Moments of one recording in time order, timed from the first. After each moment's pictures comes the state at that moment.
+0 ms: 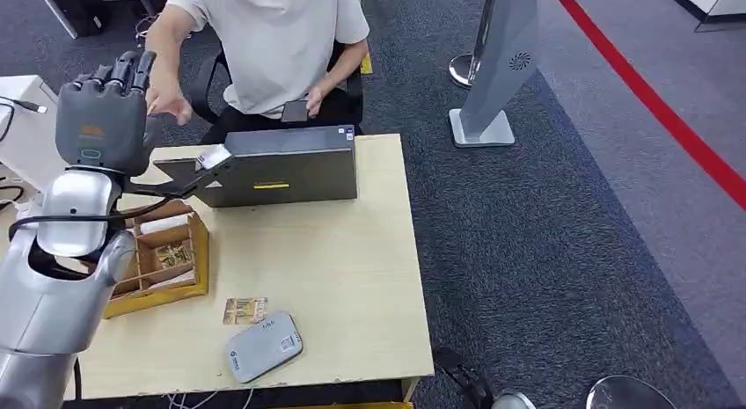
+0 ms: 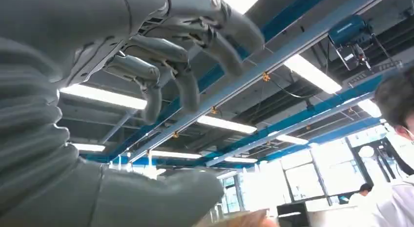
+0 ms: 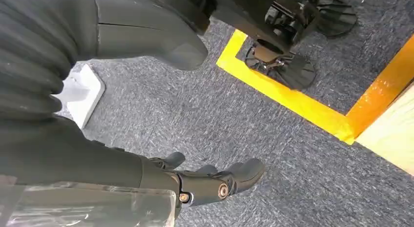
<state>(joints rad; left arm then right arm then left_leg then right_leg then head) -0.72 0.27 -0.44 -1.47 -1.50 0.09 0.23 -0.04 0.21 -0.21 -0.82 0.77 0.30 0.42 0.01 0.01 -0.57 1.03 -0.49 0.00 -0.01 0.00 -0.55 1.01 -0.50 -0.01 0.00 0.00</state>
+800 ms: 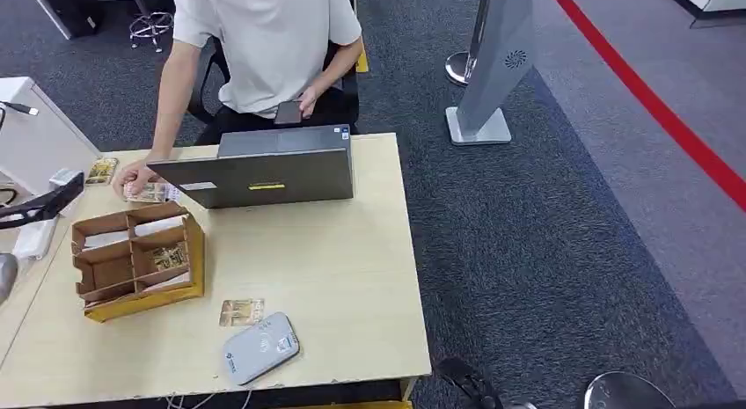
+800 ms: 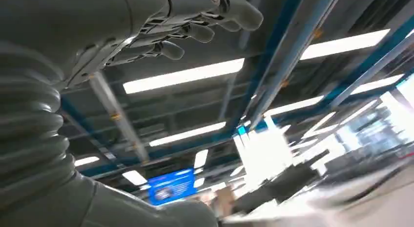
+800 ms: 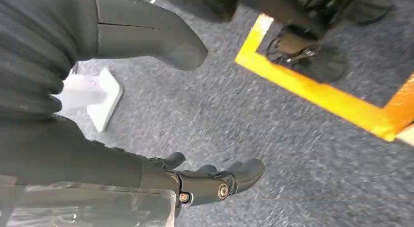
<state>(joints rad) -0.71 0.59 -0.26 -0.96 -1.50 0.23 0.45 0.01 0.18 -0.20 -0.86 0.76 0.30 0.47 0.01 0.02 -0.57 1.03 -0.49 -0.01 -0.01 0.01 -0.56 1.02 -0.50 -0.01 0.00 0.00</state>
